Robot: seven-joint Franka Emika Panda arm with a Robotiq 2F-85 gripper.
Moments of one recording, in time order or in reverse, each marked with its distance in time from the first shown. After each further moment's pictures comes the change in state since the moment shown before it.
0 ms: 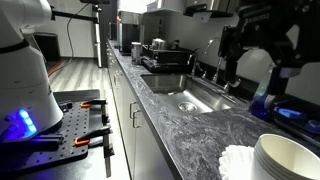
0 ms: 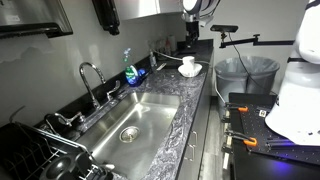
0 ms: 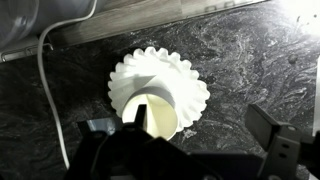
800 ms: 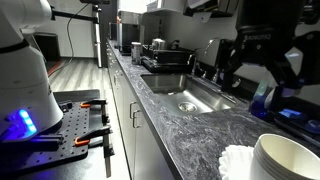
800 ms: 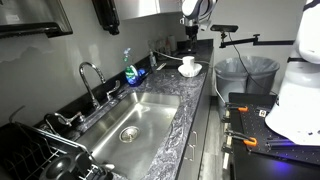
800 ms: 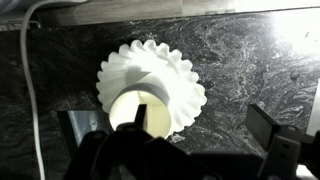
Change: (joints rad) arm -0.003 0.058 -0.008 -0.002 0.042 0.055 -0.183
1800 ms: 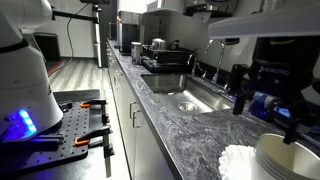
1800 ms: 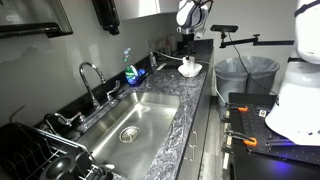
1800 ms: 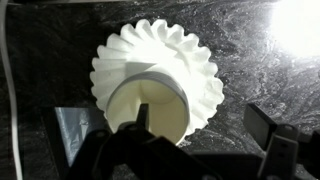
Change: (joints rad) arm -0.022 0.187 0.004 0.119 0.095 0.036 -0.113
